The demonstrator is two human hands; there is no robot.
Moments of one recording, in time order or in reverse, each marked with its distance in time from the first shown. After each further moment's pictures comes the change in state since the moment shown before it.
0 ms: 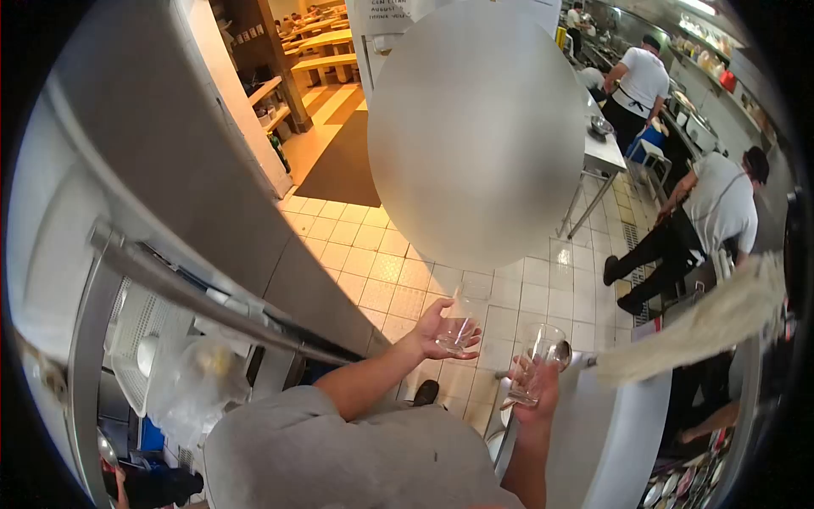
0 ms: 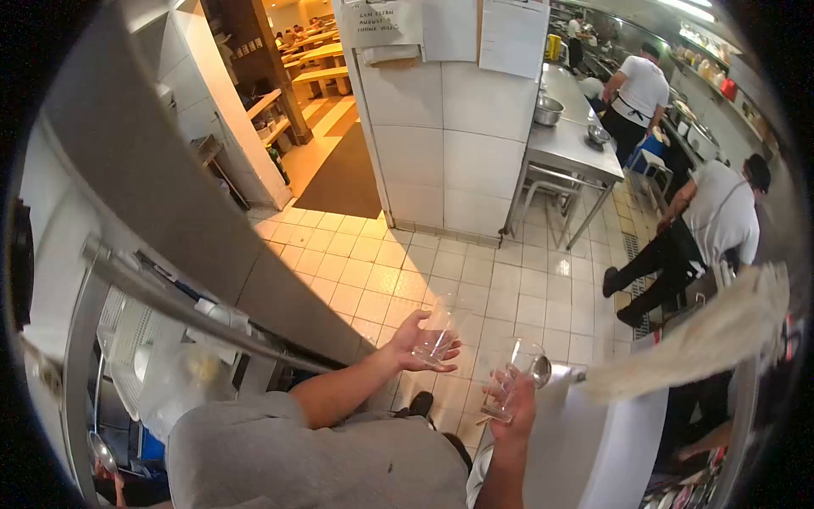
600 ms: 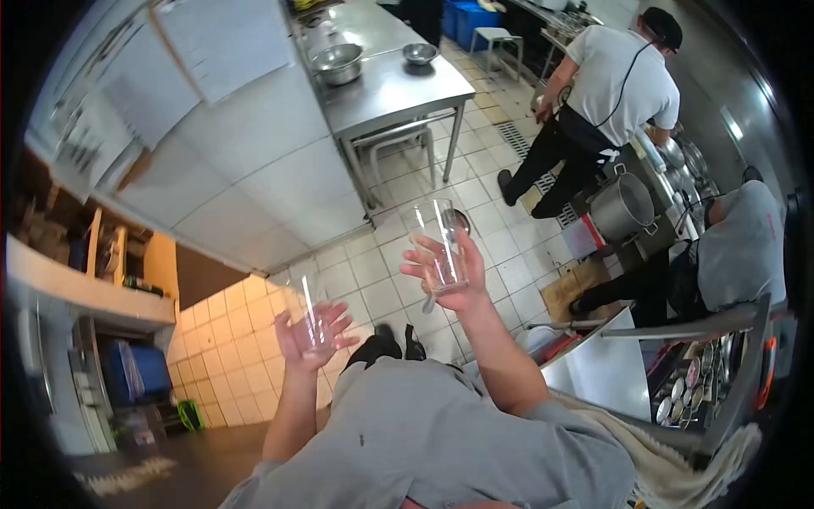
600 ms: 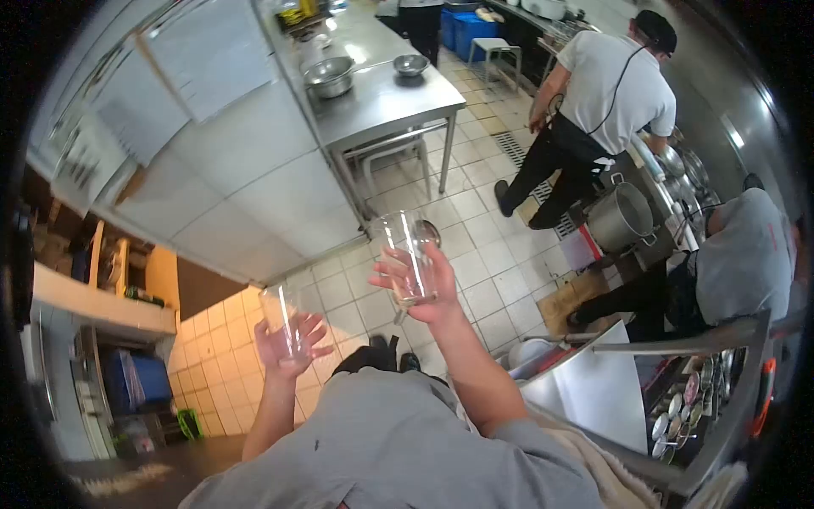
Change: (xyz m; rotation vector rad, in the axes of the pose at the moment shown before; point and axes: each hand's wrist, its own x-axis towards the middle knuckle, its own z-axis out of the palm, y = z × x) left_hand 0.240 0.263 0.126 0.203 -0.344 0.172; right_hand 0.424 -0.254 0.040 0.379 -0.398 0.112
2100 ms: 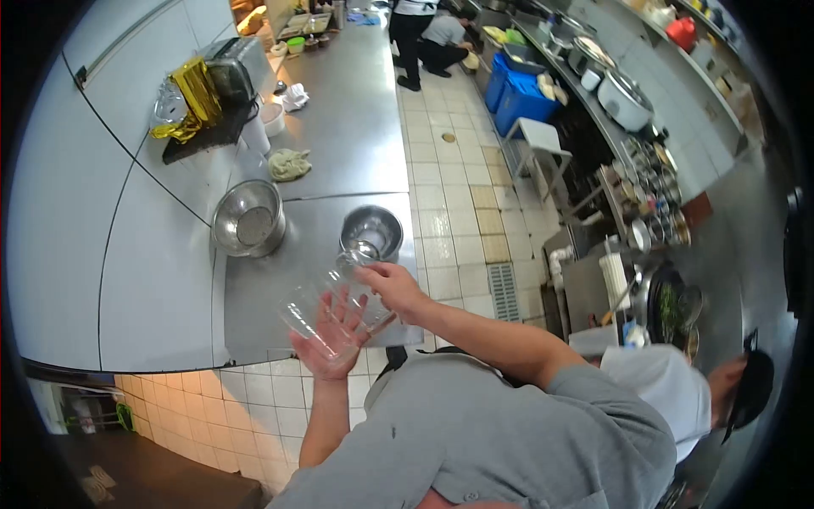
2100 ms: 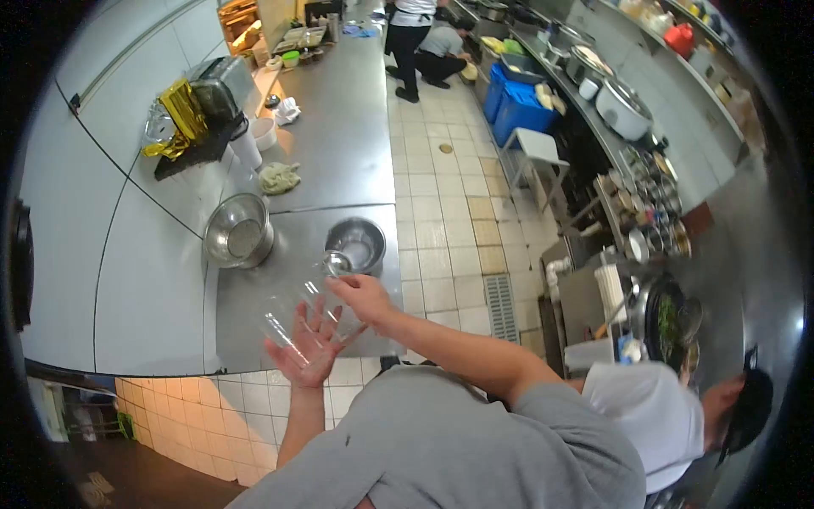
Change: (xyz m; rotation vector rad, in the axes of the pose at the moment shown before) left_hand 0.906 0.106 0.009 -0.024 0.007 0.717; right_hand 0.606 -0.659 -0.021 -1.333 0.308 0.297
